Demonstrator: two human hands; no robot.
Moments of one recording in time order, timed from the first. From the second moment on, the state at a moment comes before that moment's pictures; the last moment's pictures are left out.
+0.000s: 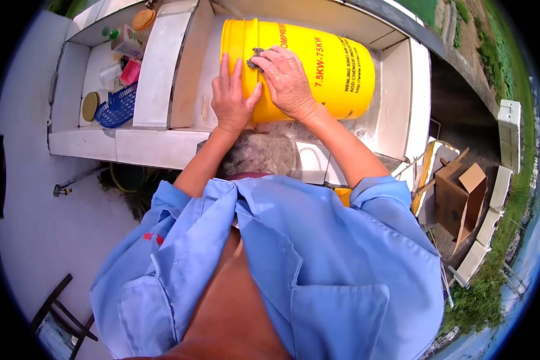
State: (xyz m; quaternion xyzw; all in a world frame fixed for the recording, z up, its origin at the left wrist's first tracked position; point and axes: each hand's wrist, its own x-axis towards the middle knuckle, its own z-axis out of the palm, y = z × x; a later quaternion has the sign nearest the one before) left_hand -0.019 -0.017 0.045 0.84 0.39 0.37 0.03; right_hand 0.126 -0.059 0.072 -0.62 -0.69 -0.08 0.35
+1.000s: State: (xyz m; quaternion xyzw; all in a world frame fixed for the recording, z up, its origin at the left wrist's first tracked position) left_hand -0.003 -0.013 0.066 0.86 0.45 0.22 0.01; right_hand 0.177 -0.091 0.058 -0.74 -0.56 -0.17 0.33
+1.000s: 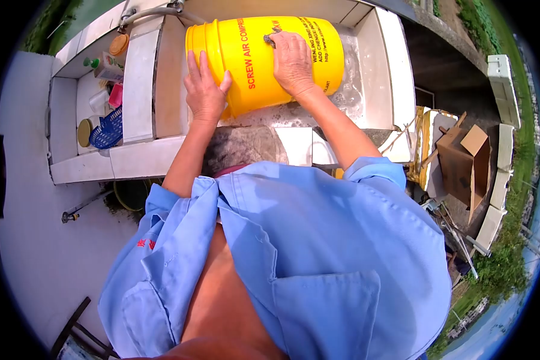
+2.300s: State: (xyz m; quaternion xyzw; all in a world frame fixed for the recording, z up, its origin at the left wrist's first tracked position) left_hand 0.005 0.012 0.081 0.83 0.44 0.34 0.09; right_hand 0.170 -0.185 0.040 -0.74 -0.59 -0.10 0.31
